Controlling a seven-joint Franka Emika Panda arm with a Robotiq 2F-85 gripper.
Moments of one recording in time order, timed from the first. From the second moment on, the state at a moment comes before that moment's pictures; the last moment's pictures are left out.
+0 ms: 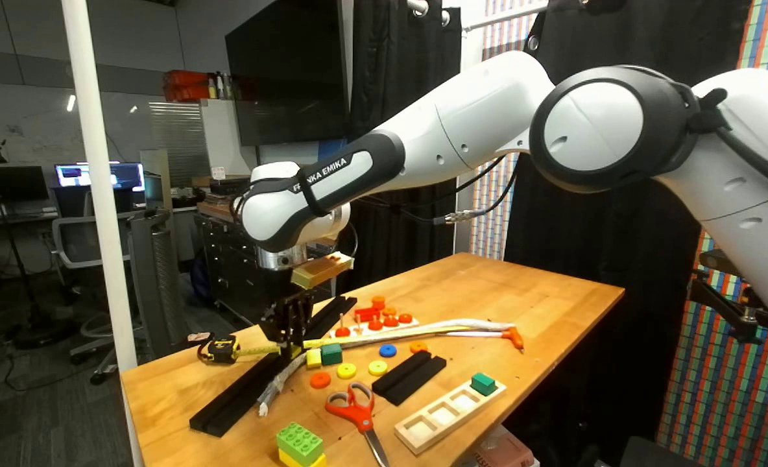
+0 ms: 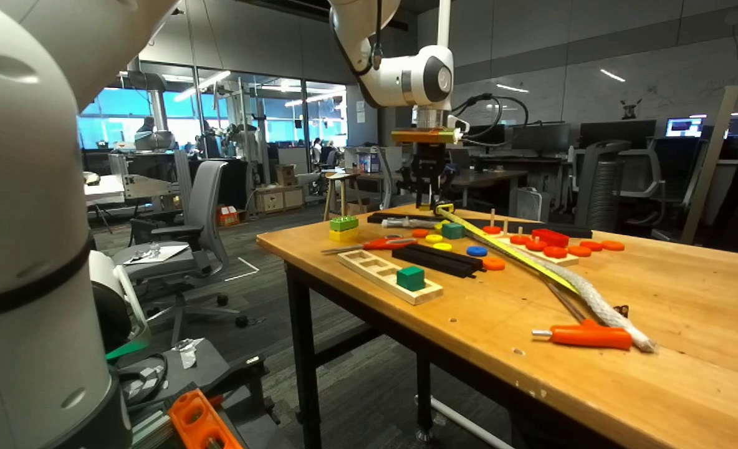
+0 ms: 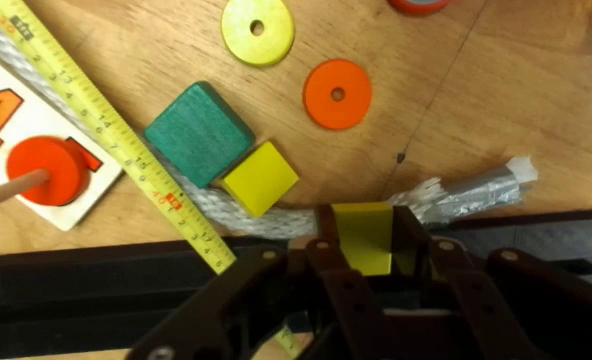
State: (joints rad) arm 0.18 0.66 0.14 -1.36 -0.08 1.99 -0.07
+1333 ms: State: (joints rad) arm 0.21 0.62 0.02 -1.43 -0.08 2.02 0.47
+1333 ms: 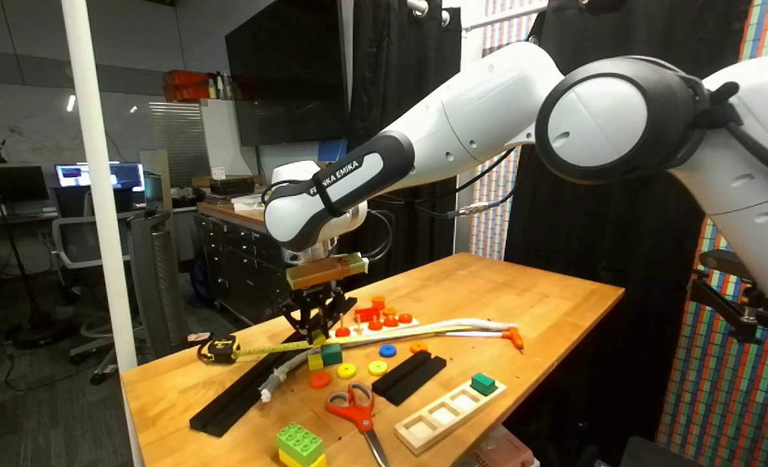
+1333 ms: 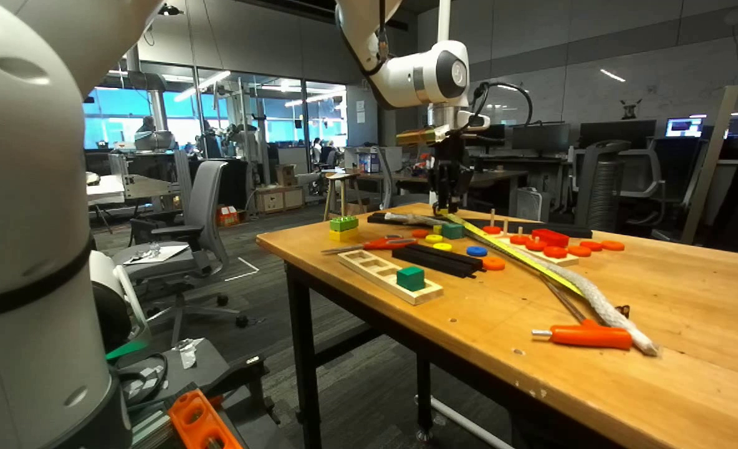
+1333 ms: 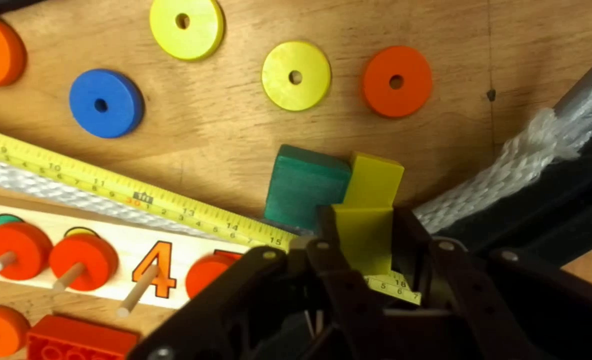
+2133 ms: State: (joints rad) arm 0.21 0.57 0.00 -1.55 -0.07 2.08 0.59
